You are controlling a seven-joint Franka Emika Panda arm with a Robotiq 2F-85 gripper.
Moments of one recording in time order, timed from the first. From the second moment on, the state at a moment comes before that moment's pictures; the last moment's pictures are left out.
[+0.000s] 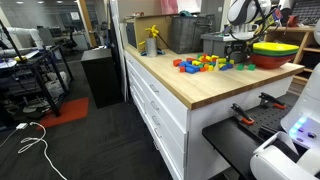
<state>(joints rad) -0.16 0.05 -0.18 -2.49 -0.17 2.49 0.87</state>
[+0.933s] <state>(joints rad) -0.16 0.05 -0.20 -2.53 -0.10 2.51 0.87</state>
